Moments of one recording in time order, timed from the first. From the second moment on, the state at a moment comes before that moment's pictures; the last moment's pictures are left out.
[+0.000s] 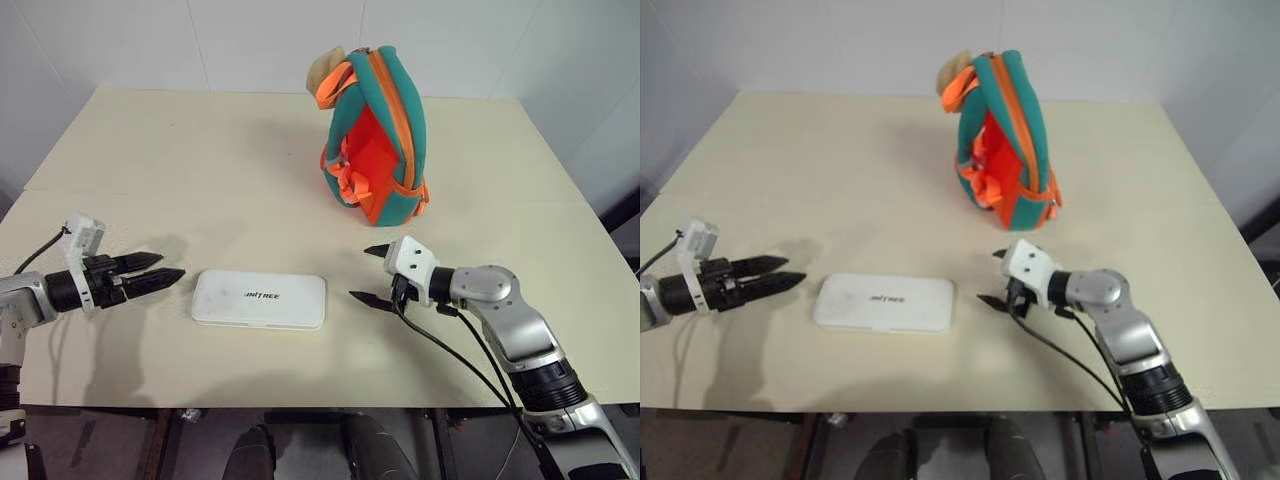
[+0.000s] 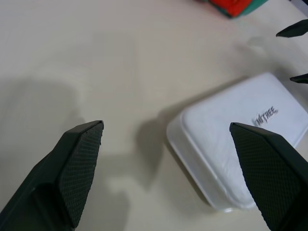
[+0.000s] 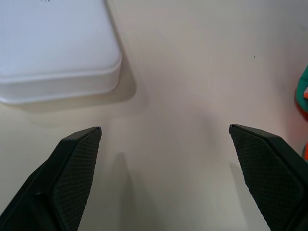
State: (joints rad) left arm -0.34 0.96 0.31 0.25 -0.54 0.80 -1.05; right arm -0.45 -0.54 0.21 -0.08 0.04 0.25 0.89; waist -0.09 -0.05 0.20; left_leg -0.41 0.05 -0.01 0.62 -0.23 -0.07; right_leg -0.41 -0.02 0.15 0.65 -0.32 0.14
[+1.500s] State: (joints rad) left arm -0.47 0.83 0.20 0.33 -0.67 1.24 -1.15; right arm -0.44 -0.49 0.28 -0.04 -0.01 0.18 0.86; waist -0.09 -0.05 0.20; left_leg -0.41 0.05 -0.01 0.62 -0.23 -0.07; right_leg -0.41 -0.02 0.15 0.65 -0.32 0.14
